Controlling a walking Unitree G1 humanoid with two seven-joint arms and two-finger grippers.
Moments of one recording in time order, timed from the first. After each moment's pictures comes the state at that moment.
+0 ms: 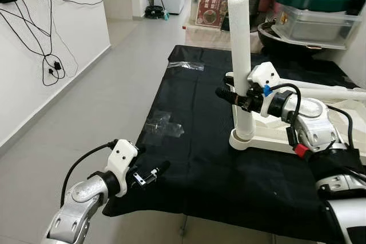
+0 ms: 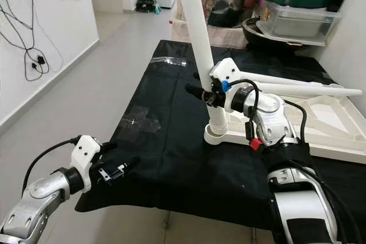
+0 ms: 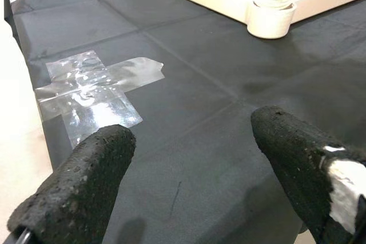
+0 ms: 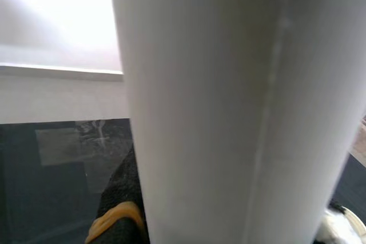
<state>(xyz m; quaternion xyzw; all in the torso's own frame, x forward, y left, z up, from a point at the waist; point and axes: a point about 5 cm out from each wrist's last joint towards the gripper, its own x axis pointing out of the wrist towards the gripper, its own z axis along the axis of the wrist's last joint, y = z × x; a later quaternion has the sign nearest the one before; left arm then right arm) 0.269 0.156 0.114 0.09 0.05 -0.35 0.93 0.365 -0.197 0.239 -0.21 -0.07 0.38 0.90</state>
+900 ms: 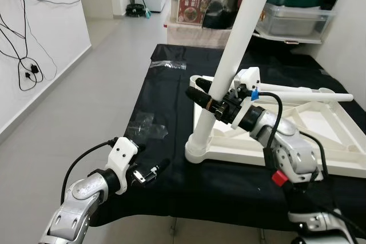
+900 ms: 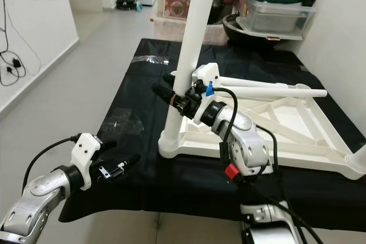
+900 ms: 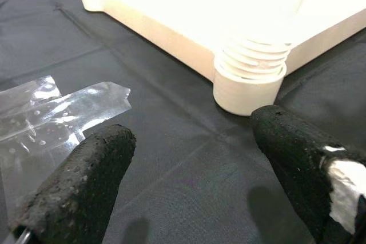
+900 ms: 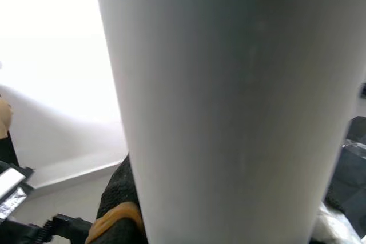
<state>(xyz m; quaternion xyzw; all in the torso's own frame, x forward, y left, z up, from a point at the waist) 0.271 0.155 0.116 0.09 0.04 -0.35 0.93 0.323 -0.117 0.231 0.04 -0.09 0.44 0.89</state>
